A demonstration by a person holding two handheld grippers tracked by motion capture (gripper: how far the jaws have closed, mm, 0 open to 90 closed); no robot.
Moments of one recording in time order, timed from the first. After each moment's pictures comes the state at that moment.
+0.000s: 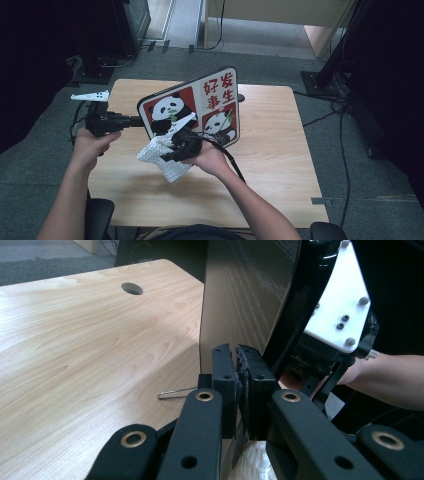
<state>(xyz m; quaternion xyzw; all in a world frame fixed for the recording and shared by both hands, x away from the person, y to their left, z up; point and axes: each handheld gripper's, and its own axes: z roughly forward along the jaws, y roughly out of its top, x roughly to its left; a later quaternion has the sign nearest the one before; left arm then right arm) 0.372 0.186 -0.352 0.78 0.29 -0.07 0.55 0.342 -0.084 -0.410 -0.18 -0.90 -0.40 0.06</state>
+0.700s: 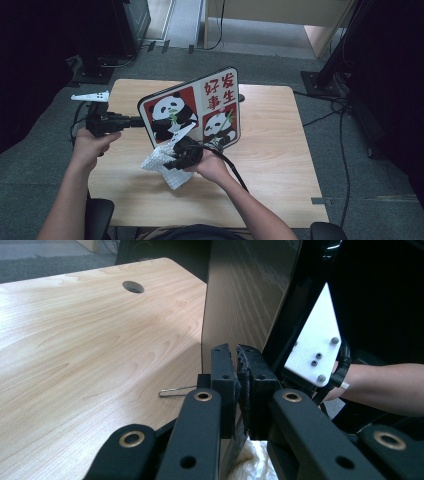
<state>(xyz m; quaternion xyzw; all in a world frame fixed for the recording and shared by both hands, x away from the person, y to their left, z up) 0.373 0.187 -0.354 0.78 0.29 -0.07 0.55 0.335 -0.085 -0.442 -0.18 -0.90 -0.38 0.07</state>
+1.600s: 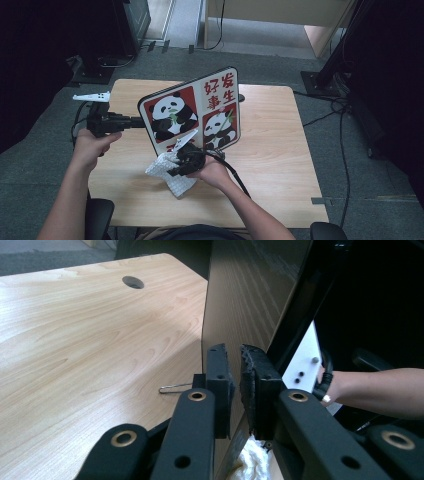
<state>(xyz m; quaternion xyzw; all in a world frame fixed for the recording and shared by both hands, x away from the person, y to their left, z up) 0.375 0.187 -0.358 0.78 0.29 -0.07 0.55 0.329 -0.092 -0.468 -0.20 -0.91 -0.36 0.09</state>
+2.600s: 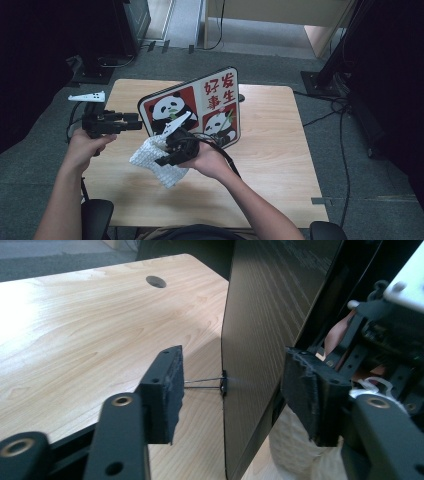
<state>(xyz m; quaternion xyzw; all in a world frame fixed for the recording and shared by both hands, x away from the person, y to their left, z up) 0.375 0.199 -0.358 0.78 0.31 -0.04 0.54 0.320 -0.076 -0.374 -0.16 -0.90 -0.39 0.07</state>
